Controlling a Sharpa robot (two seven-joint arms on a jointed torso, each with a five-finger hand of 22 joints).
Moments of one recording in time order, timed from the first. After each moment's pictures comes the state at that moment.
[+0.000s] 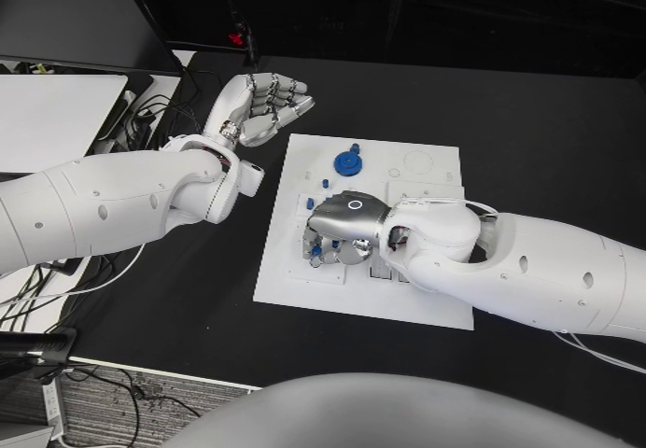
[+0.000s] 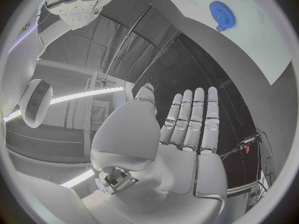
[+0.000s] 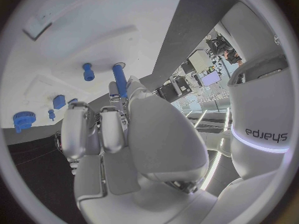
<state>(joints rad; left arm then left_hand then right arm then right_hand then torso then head) 1.35 -0.80 -0.24 1.40 -0.38 -0.67 0.68 1.35 0.03 -0.13 0.29 0.33 0.73 0.19 0.35 0.07 0.82 0.18 0.40 0.07 0.74 0.16 0.50 0.14 0.17 0.79 0.27 0.08 0.57 1.13 -0.57 -0.03 1.66 -1.83 -0.08 -0.02 1.64 -0.05 0.20 0.28 0.05 1.16 0.11 0.14 0.08 1.27 0.05 0.06 0.06 1.47 -0.03 1.38 1.11 0.07 1.46 0.08 1.37 1.31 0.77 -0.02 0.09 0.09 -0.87</state>
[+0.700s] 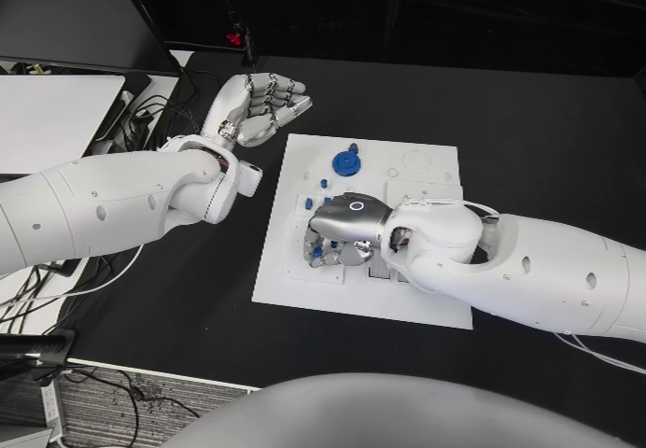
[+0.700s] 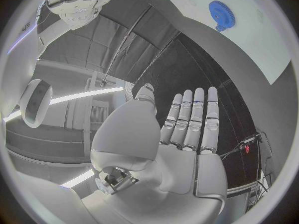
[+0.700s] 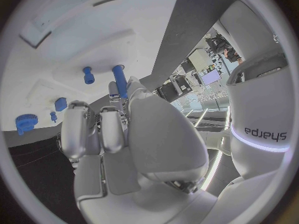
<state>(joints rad) 1.35 -0.80 -0.24 1.40 -0.38 -0.66 0.68 1.35 0.03 -0.13 0.29 0.33 0.73 0.19 0.35 0.07 0.81 0.17 0.40 0.07 0.74 0.16 0.50 0.14 0.17 0.79 0.27 0.08 0.57 1.13 -0.59 -0.03 1.67 -1.82 -0.08 -0.02 1.64 -0.05 0.21 0.28 0.05 1.17 0.11 0.14 0.08 1.27 0.05 0.06 0.06 1.47 -0.03 1.38 1.11 0.07 1.46 0.08 1.37 1.31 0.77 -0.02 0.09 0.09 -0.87</state>
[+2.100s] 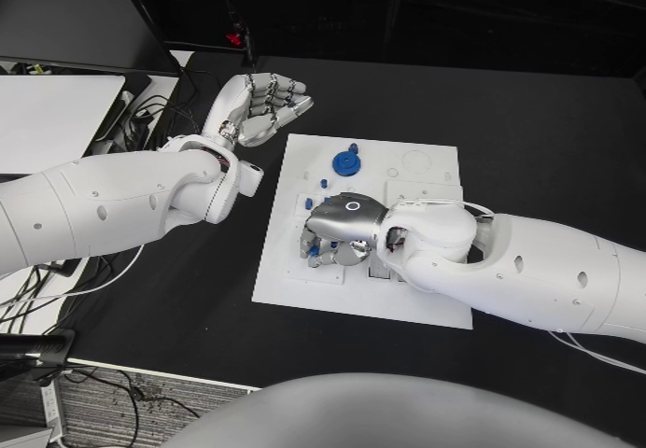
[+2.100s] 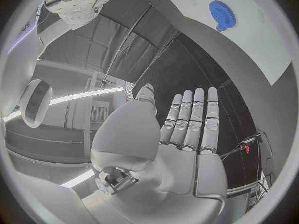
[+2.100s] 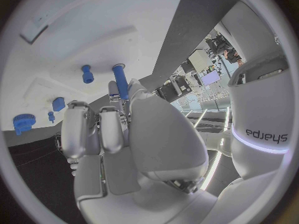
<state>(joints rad) 1.35 -0.80 -0.24 1.40 -0.38 -0.66 0.68 1.35 0.04 -0.14 0.29 0.33 0.73 0.19 0.35 0.07 0.81 0.17 0.40 0.07 0.74 0.16 0.50 0.14 0.17 0.79 0.27 0.08 0.56 1.13 -0.57 -0.03 1.65 -1.83 -0.09 -0.01 1.64 -0.05 0.21 0.28 0.05 1.15 0.12 0.12 0.08 1.27 0.06 0.06 0.06 1.47 -0.03 1.38 1.11 0.07 1.46 0.08 1.37 1.31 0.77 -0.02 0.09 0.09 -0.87</state>
